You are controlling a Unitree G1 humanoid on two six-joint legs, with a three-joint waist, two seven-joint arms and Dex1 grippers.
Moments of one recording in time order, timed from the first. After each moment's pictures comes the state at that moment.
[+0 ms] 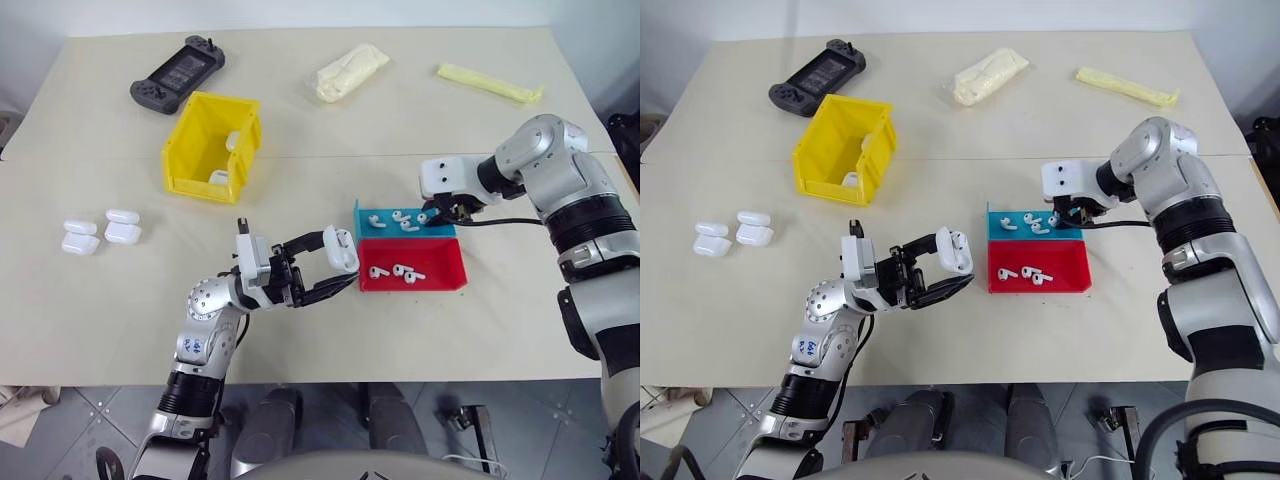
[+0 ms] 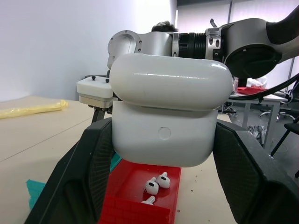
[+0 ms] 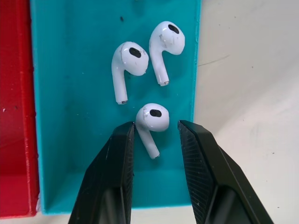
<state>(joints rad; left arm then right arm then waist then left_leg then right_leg) -0.24 0.20 -0.10 -0.03 -0.48 -0.11 -1.02 -1.15 -0.69 0.47 0.82 -0.30 -0.06 1.42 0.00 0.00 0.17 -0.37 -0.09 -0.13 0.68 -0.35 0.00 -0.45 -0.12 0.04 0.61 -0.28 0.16</state>
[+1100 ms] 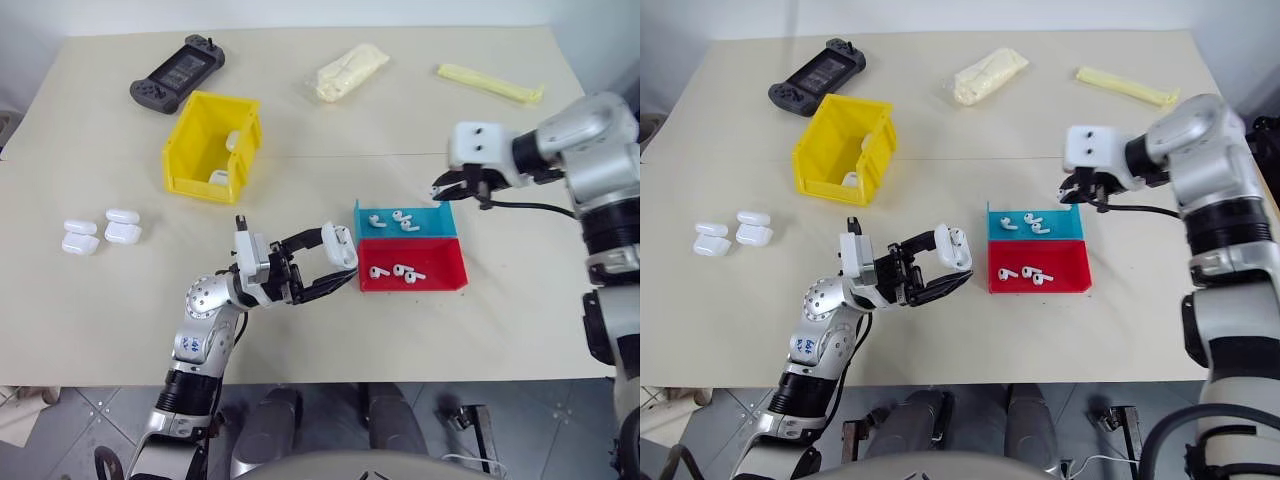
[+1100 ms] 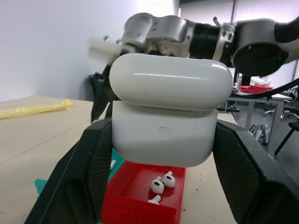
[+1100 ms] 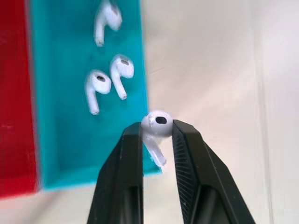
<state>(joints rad) -0.29 0.19 -0.11 -0.02 -0.48 -0.11 -1.02 -0.94 -0.86 0.19 0.48 -0.07 0.09 1.49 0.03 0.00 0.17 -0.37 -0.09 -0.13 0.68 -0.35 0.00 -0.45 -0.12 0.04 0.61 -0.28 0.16</state>
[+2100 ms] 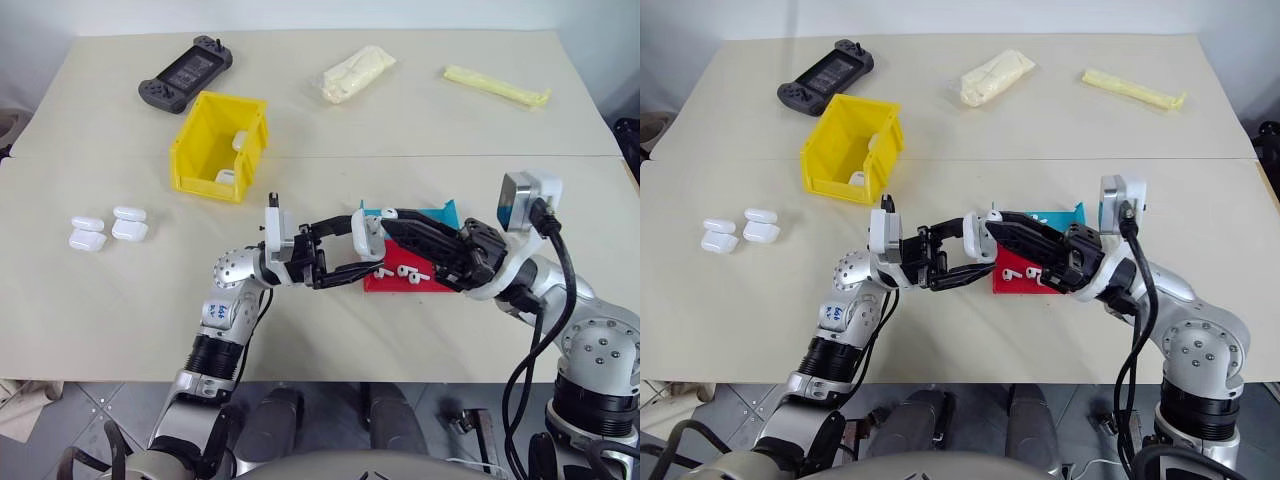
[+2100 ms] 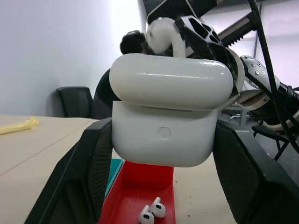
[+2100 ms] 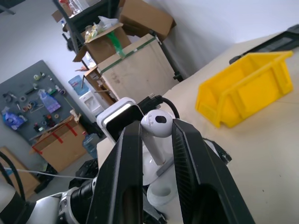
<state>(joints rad) -0.45 0.11 -0.12 0.17 -0.49 -0.10 -1.15 -0.24 -0.45 -0.26 -0.52 1.20 0.90 0.64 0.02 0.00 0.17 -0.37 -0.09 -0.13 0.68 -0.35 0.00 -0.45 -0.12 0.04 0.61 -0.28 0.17</state>
